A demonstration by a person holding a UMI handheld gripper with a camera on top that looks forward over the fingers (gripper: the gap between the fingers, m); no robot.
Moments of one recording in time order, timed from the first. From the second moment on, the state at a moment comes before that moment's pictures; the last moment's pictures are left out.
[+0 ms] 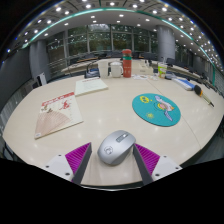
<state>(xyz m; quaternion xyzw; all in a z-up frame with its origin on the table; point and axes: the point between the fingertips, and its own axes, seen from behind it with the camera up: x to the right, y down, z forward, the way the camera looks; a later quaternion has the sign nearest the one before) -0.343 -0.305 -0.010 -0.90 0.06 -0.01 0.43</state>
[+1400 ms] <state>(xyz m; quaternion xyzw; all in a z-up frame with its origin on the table) -0.138 -0.136 0.018 -0.89 0.05 -0.01 0.45</state>
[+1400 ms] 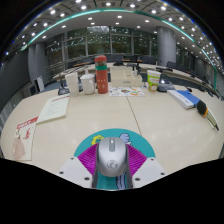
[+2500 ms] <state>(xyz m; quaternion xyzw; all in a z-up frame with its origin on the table) -0.196 -0.424 0.219 -0.87 0.05 -0.08 0.48</state>
